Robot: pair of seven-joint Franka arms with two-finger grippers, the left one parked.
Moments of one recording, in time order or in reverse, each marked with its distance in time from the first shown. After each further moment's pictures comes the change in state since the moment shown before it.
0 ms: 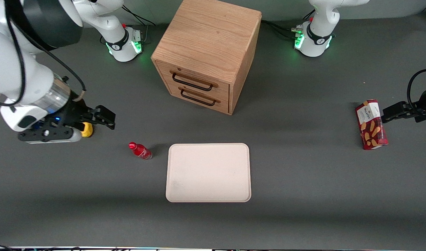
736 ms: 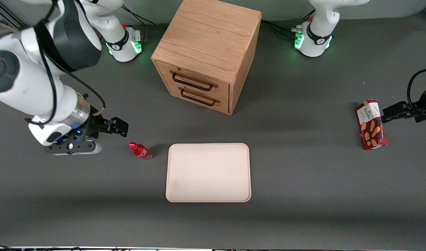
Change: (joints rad) arm -0.002 0.026 -0.001 -0.145 -0.003 0.125 0.000
